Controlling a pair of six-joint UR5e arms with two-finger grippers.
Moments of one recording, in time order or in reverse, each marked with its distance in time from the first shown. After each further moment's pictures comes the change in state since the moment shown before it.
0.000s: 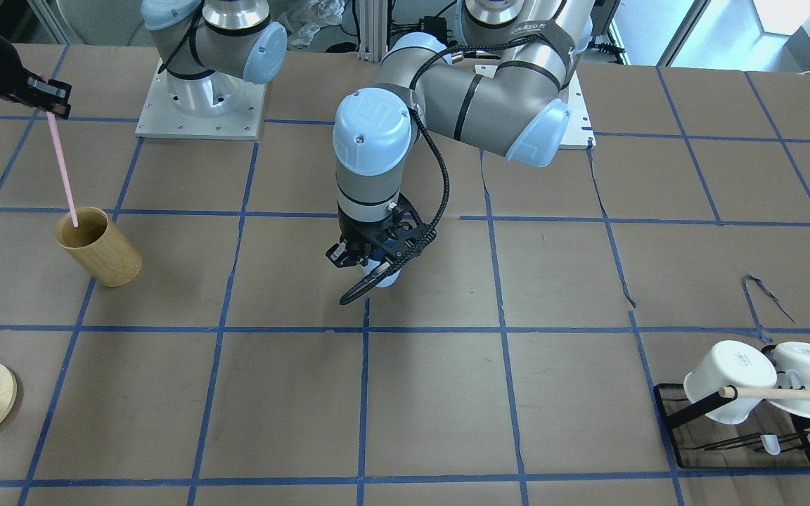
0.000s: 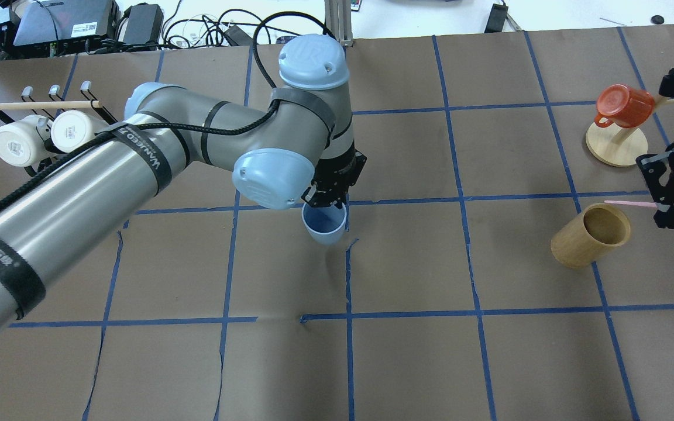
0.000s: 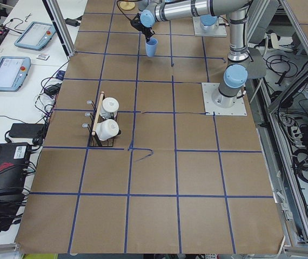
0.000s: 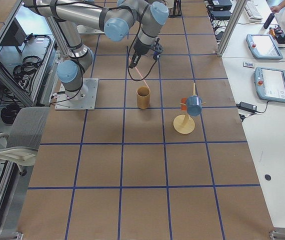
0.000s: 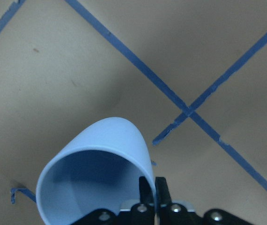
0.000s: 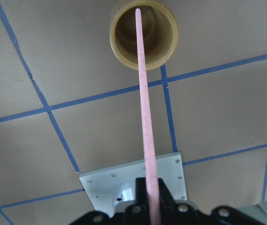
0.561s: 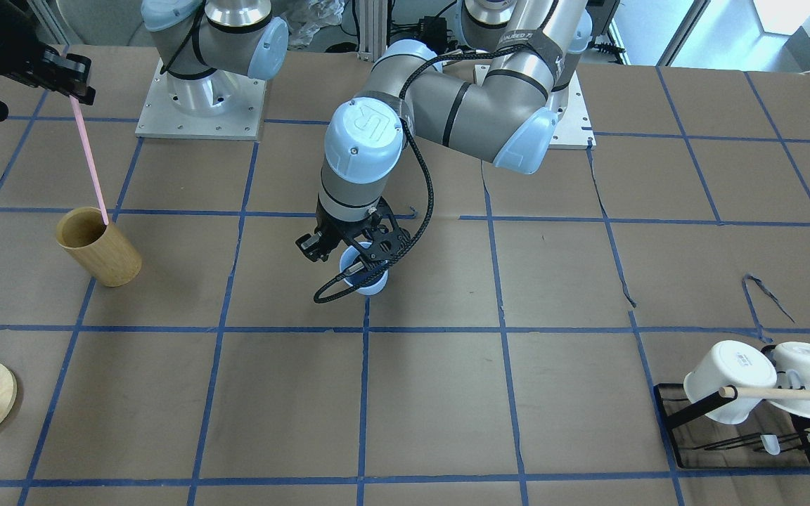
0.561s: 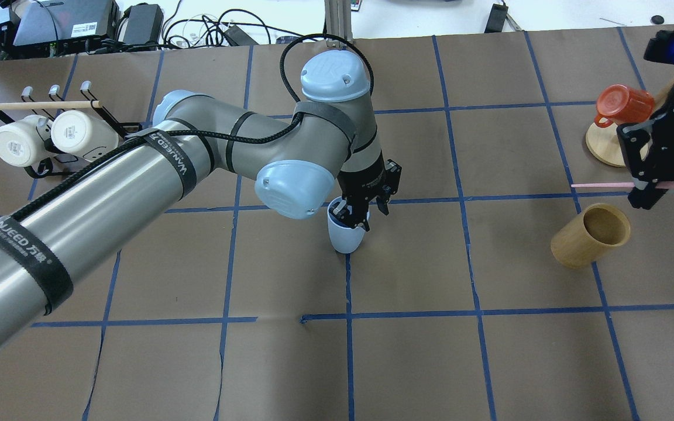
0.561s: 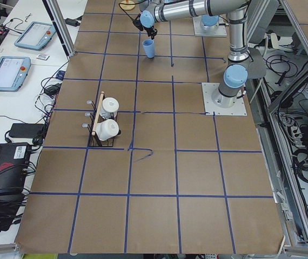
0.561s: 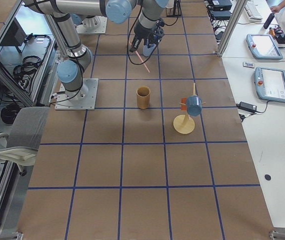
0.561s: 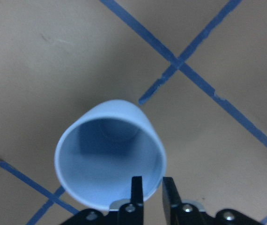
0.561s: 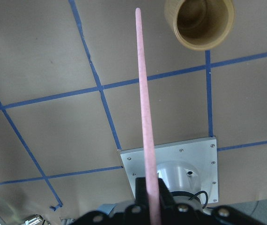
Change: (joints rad) left arm -0.002 -0.015 0.005 0.004 -0.169 0.049; right arm 0.085 0.020 -0.110 0.049 0.111 0.020
